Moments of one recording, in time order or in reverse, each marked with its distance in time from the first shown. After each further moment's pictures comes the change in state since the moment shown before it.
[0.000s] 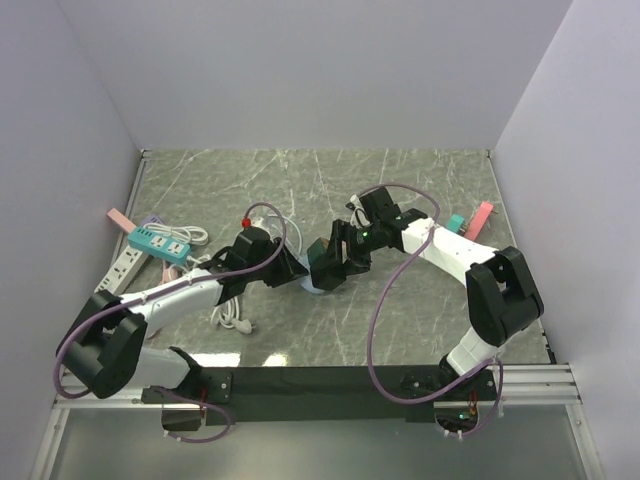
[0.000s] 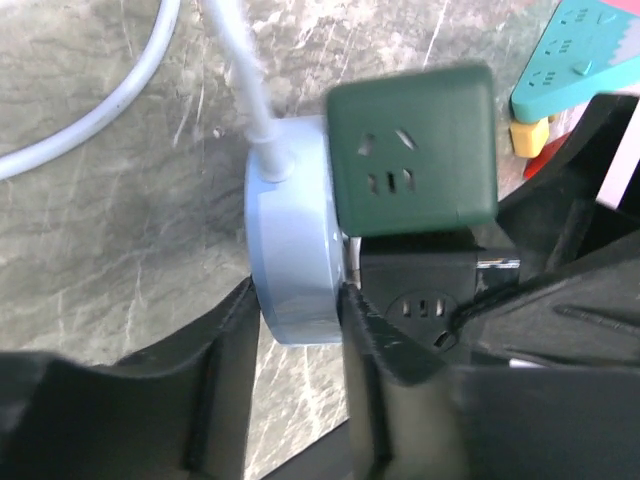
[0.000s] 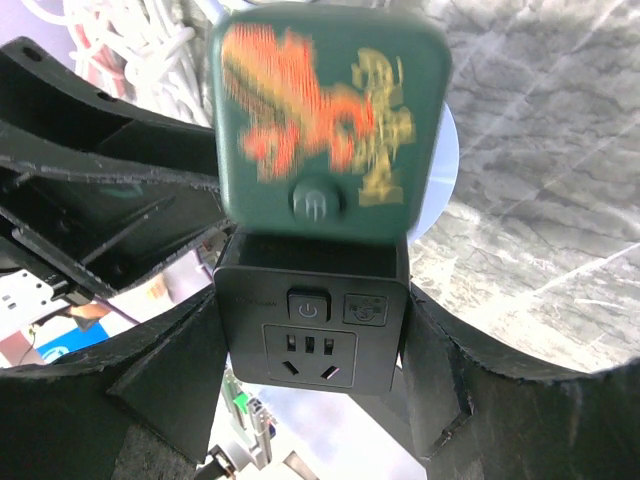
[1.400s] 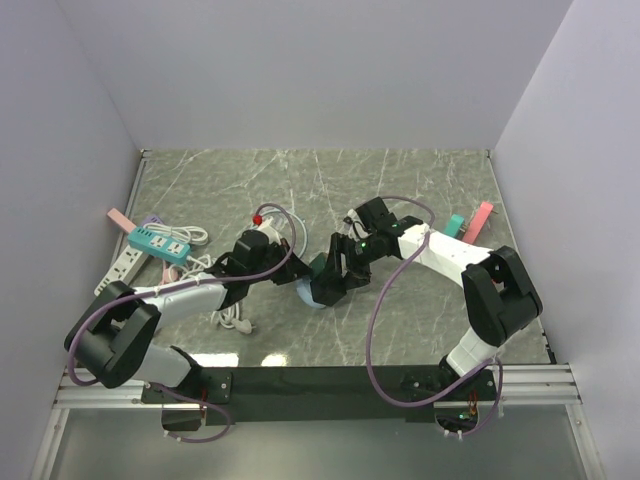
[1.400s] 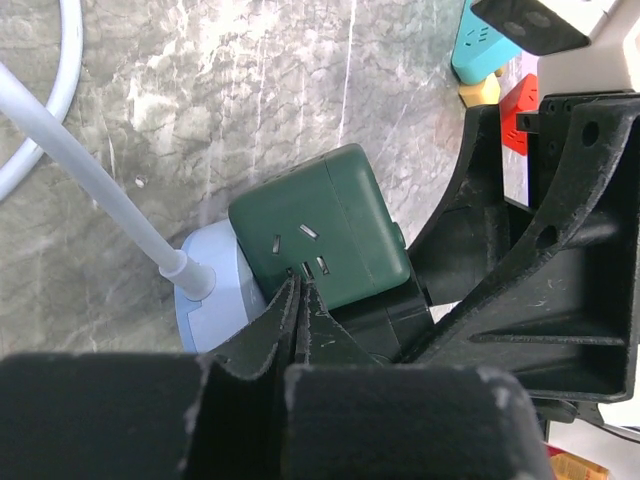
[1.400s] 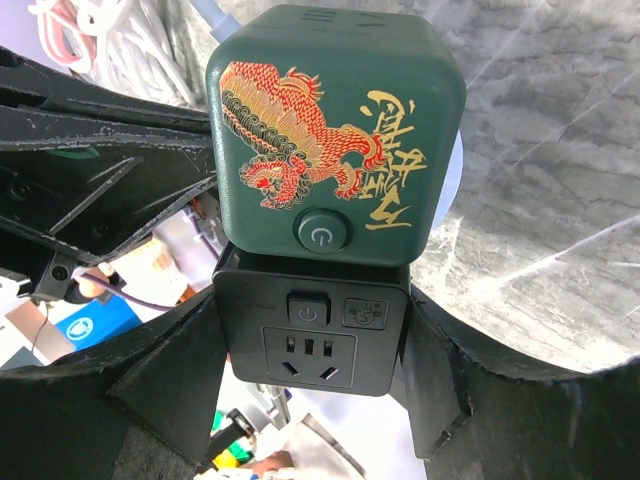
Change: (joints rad) left arm -0.002 0.068 -0.079 0.309 0.111 0.122; right arm 0.029 0.006 -0.060 -0.025 -0.034 0.023
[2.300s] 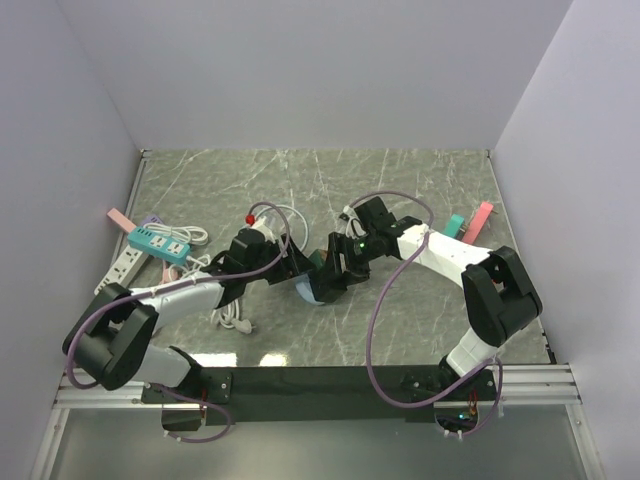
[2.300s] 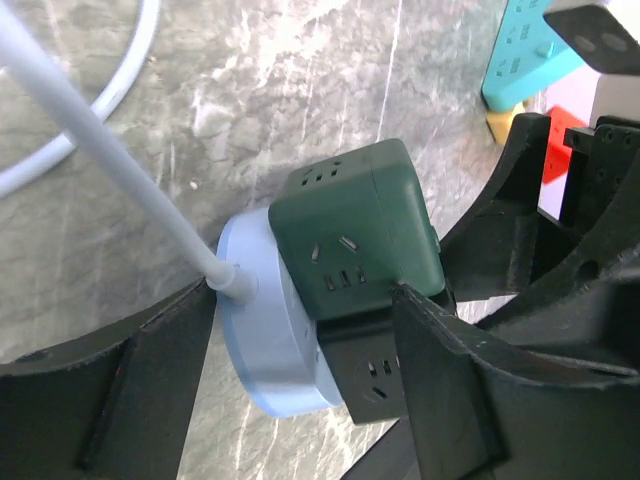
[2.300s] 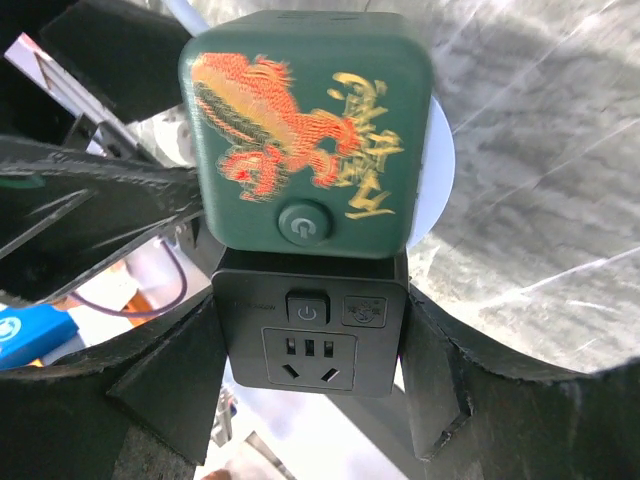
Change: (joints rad) left arm 0.039 -0.022 -0.003 -0.056 -0.046 -0.014; right arm 0.007 0.000 0.001 0.033 0.045 -0.117
